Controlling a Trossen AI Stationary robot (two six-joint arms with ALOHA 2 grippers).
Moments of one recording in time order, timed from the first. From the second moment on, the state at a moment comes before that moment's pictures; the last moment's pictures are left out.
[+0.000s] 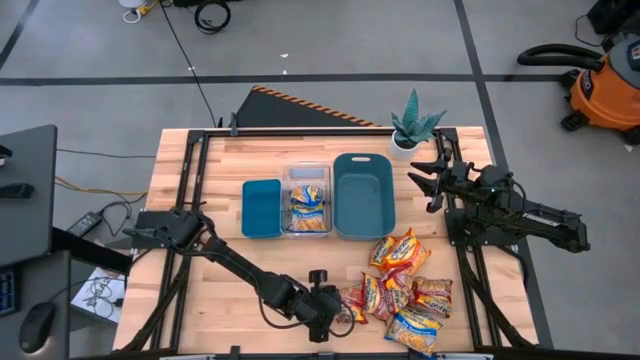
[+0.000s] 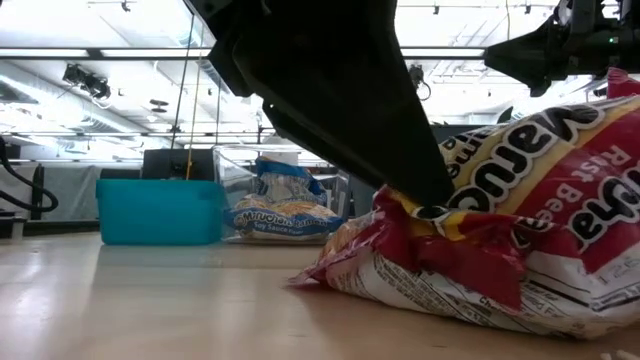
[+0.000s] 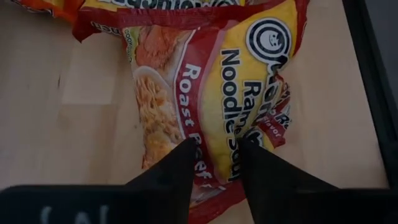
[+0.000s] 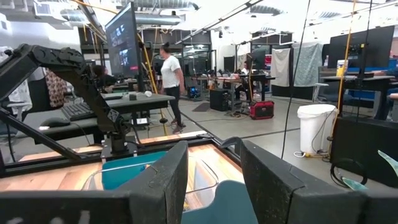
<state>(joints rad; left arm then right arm) -0.56 2.17 1.56 -0.31 -0.35 -0.46 -0.33 0.09 0.18 0.08 0.01 0.02</state>
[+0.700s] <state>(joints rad) -0.51 2.17 1.84 -0.77 -0.32 -0.38 -0.33 0.09 0.18 0.08 0.01 0.02</state>
